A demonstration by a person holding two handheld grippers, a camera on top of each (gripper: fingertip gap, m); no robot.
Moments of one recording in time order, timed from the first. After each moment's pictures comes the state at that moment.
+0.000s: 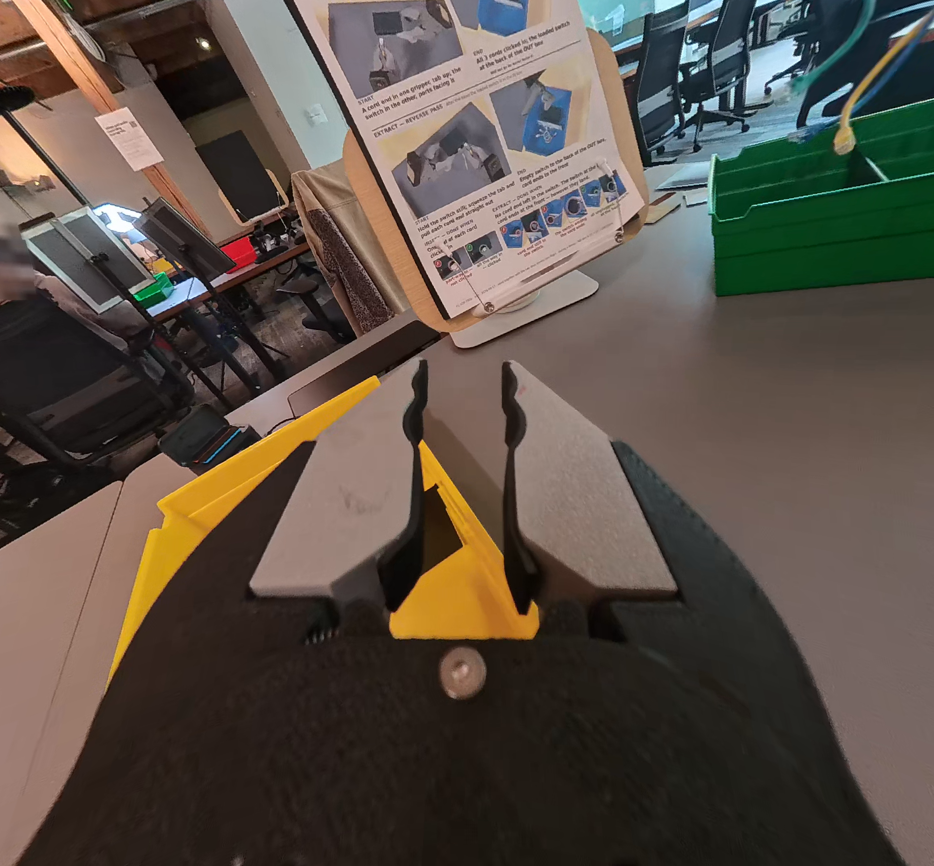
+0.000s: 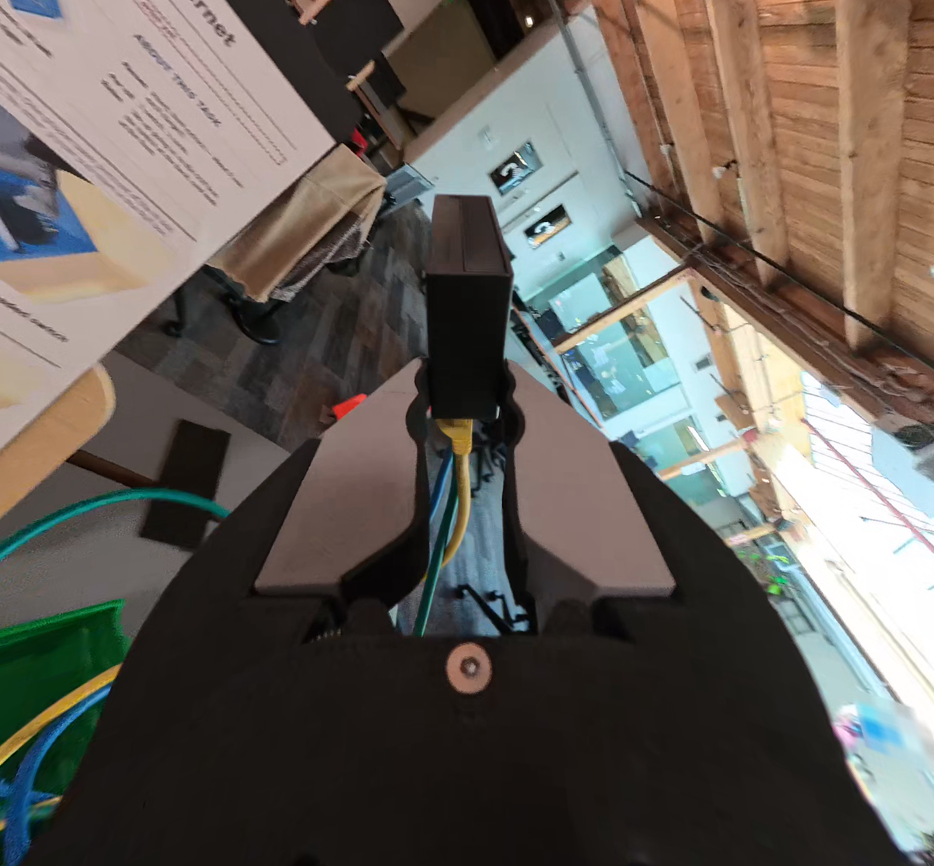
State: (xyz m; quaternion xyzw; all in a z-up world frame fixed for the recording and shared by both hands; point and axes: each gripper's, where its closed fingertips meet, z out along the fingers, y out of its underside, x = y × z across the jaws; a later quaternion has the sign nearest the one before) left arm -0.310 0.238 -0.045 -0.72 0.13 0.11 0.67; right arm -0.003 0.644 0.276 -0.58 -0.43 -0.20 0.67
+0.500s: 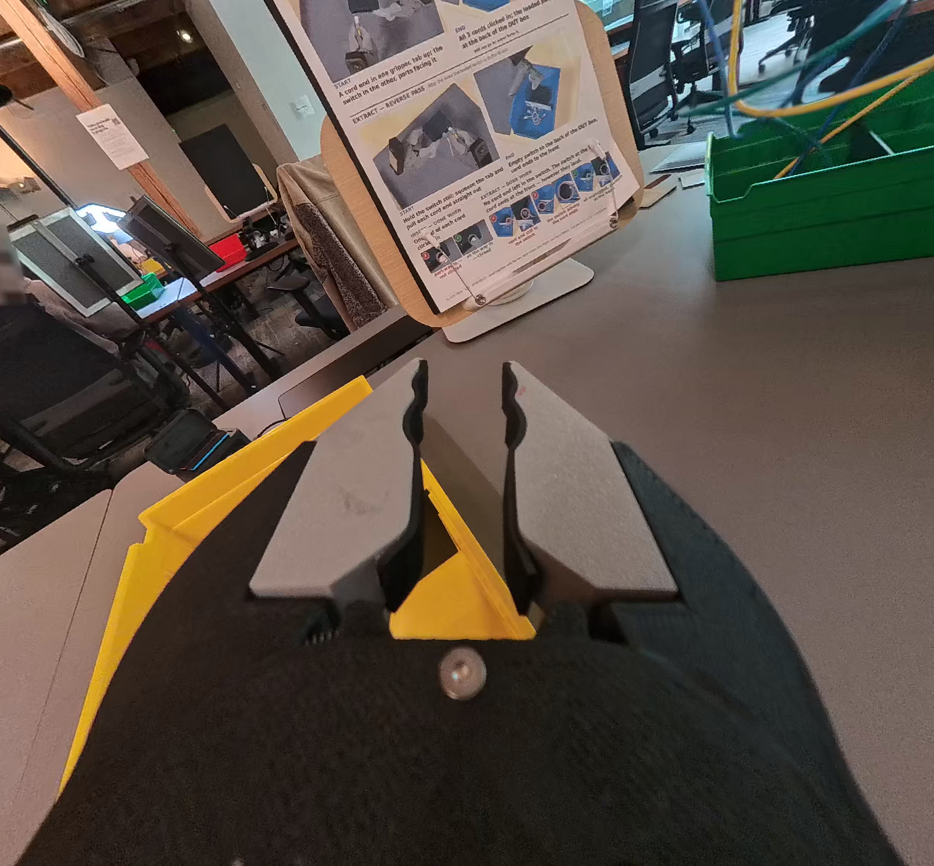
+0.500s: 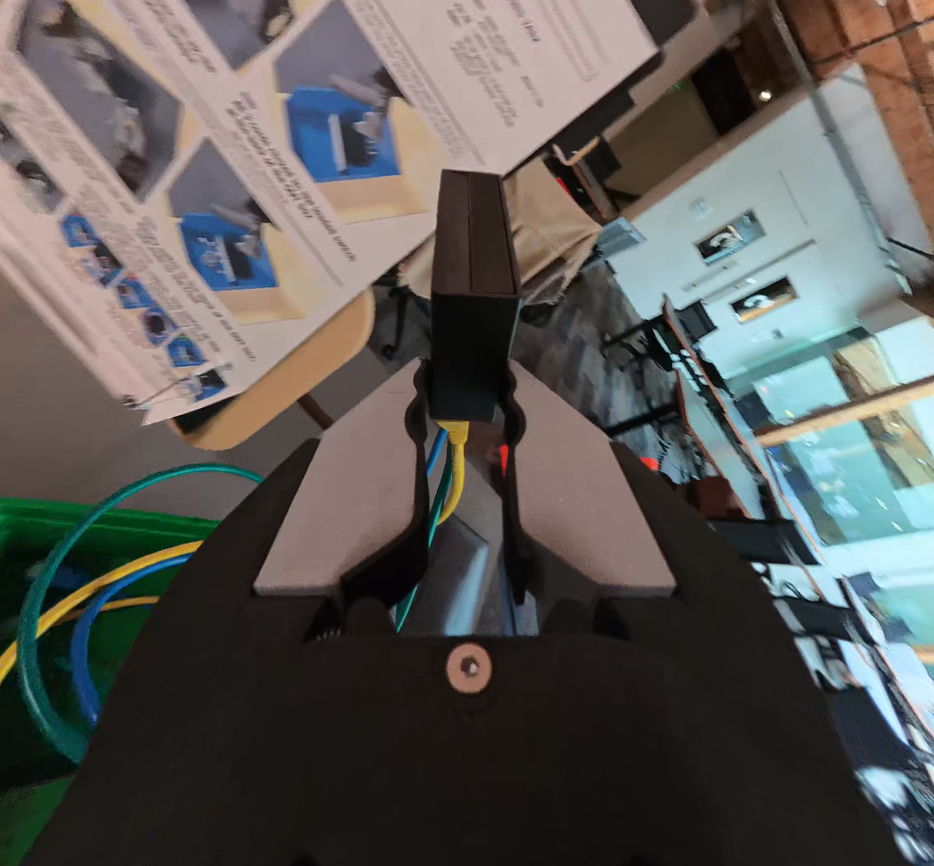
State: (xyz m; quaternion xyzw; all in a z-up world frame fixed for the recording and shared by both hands) left arm -0.305 0.251 -0.055 -0.73 0.14 0.11 0.66; right arm -0.025 0.628 0.131 -0.56 -0.56 -0.02 0.60
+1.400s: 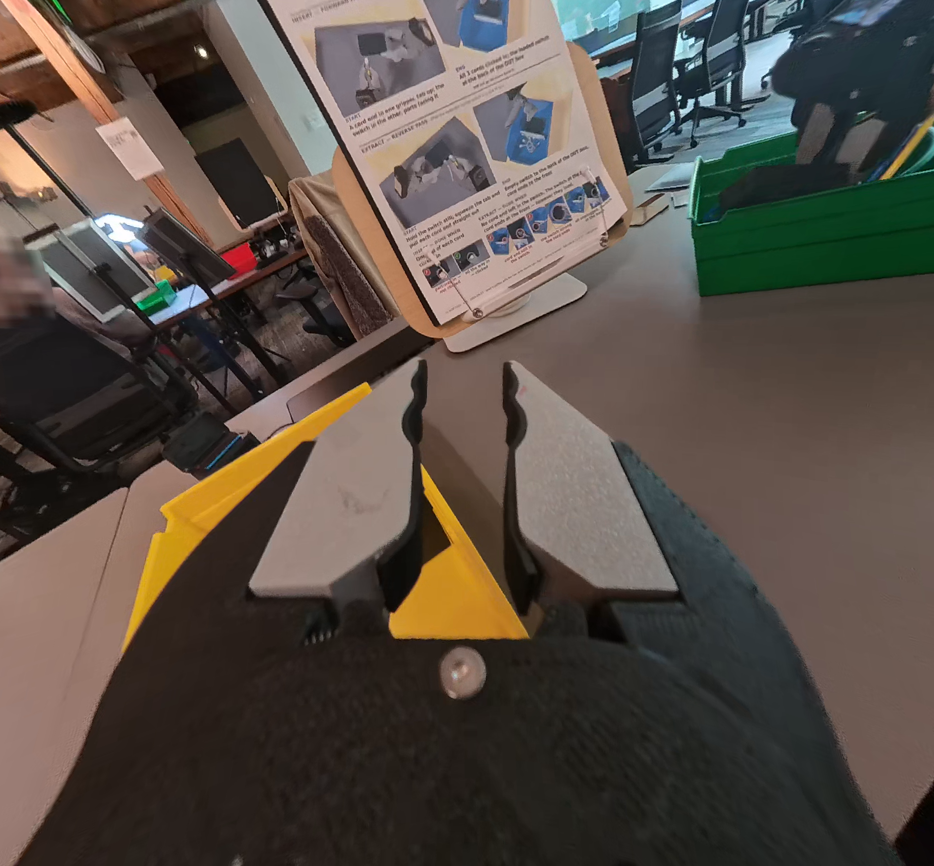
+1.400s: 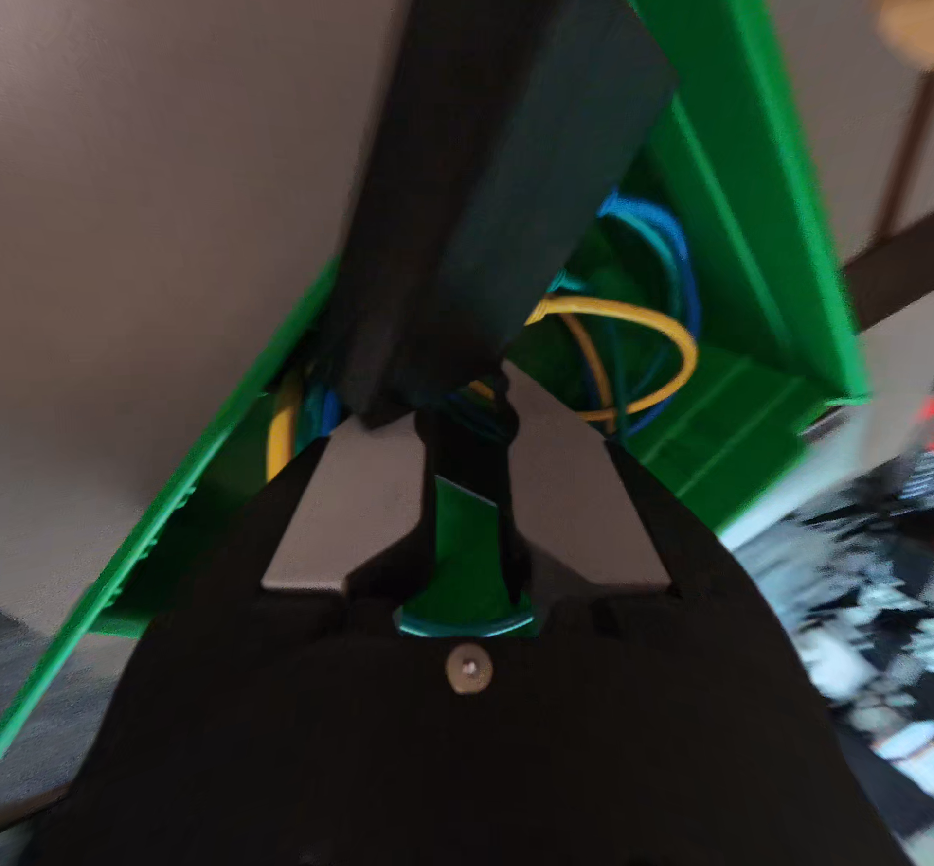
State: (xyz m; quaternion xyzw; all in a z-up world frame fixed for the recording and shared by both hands) left arm -0.293 0.229 -0.039 -0.72 0.14 0.11 0.67; right arm 0.050 0.529 -0.196 -0.62 -0.77 -0.07 0.13
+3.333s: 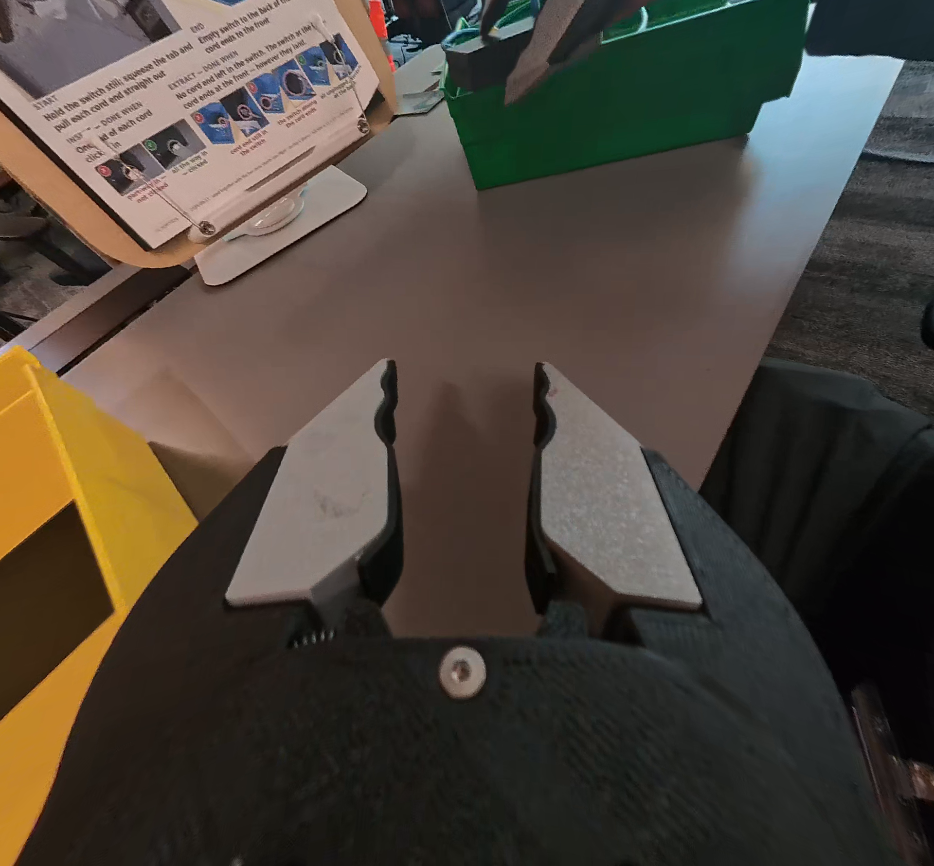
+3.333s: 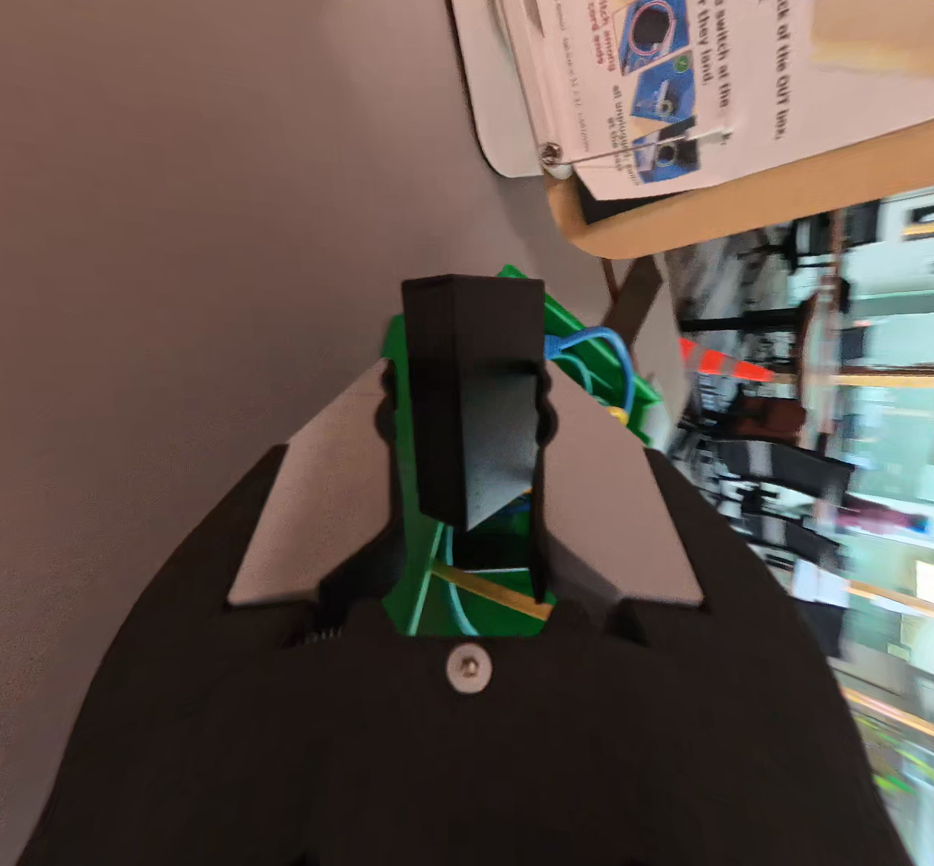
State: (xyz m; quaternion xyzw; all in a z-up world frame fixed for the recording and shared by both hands) left arm -0.175 0.221 -0.138 -0.79 0.24 -0.01 0.57; right arm -0.038 0.492 -0.138 -0.61 -0.66 -0.15 0.41
